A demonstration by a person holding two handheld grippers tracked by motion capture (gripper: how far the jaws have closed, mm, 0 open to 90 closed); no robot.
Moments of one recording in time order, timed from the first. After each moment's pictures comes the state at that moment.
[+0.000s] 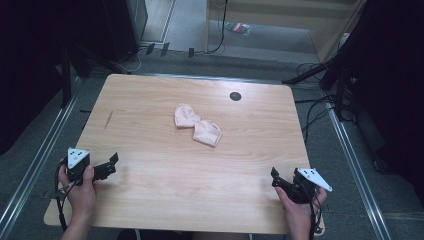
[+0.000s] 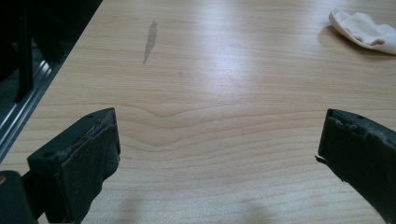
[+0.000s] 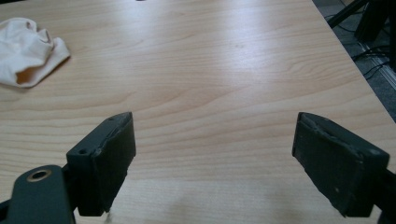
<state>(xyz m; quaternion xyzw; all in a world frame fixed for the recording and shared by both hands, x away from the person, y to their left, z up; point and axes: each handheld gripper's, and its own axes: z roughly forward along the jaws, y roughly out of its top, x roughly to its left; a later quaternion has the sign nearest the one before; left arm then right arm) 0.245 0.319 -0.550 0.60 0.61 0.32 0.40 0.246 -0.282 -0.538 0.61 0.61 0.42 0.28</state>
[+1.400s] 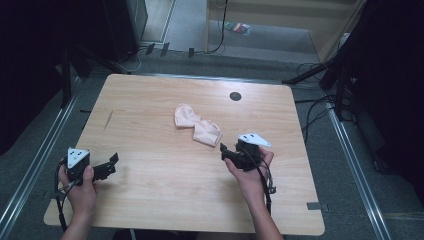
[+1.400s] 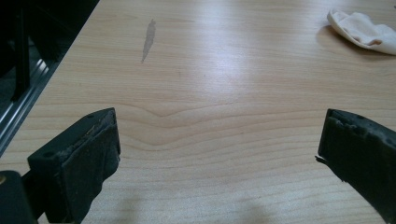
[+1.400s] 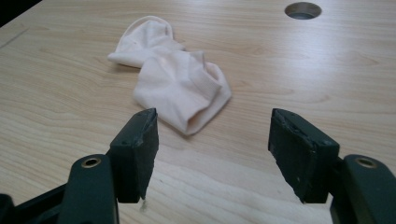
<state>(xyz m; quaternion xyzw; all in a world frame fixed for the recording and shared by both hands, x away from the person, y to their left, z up) 0.245 0.319 -0.550 0.60 0.61 0.31 0.41 0.312 -0.130 -0.490 0.52 0.71 0.42 0.21</state>
